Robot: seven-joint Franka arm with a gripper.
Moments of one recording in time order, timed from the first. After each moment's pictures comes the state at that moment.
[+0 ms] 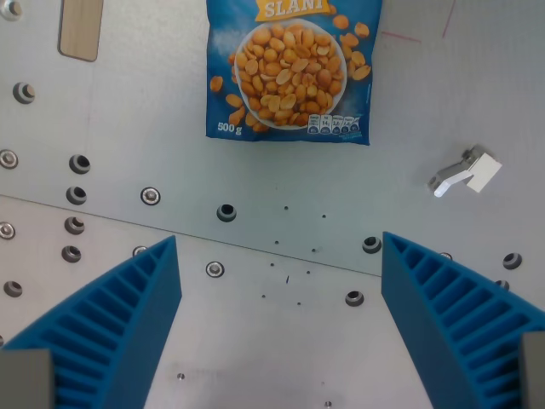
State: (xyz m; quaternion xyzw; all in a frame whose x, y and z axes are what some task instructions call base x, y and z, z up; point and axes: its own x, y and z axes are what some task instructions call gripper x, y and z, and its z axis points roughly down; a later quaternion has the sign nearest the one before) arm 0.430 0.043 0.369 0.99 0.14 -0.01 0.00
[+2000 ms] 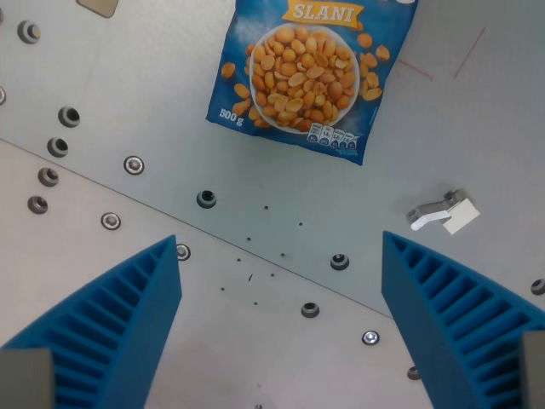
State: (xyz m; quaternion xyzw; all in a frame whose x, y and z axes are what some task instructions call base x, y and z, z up) arm 0.430 0.043 0.369 0.97 0.26 -0.01 0.00
